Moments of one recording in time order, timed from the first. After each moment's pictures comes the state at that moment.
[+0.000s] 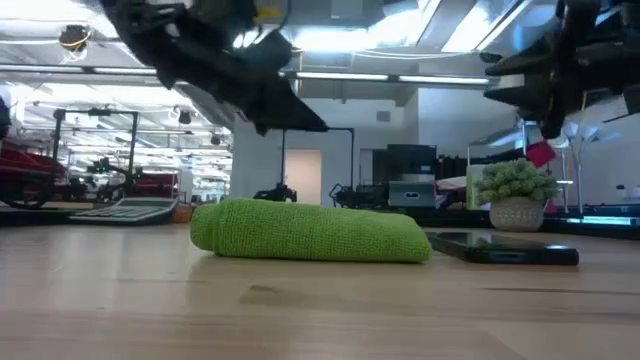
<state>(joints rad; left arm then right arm) 0.14 1.55 0.75 0.41 0.02 0.01 -0.01 0.34 0.20 -0.03 0.22 0.76</state>
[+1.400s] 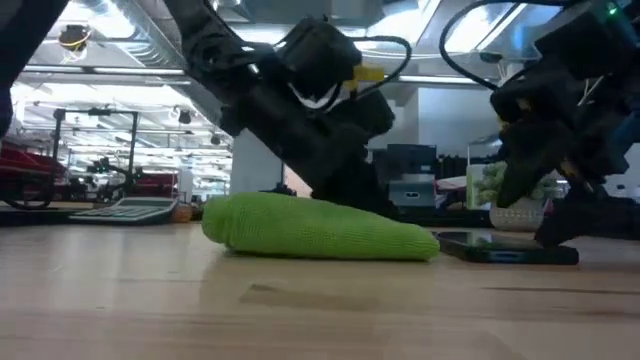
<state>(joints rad) -0.07 2.10 1.14 0.30 0.04 0.01 0.28 1.32 0.30 0.23 0.06 1.50</state>
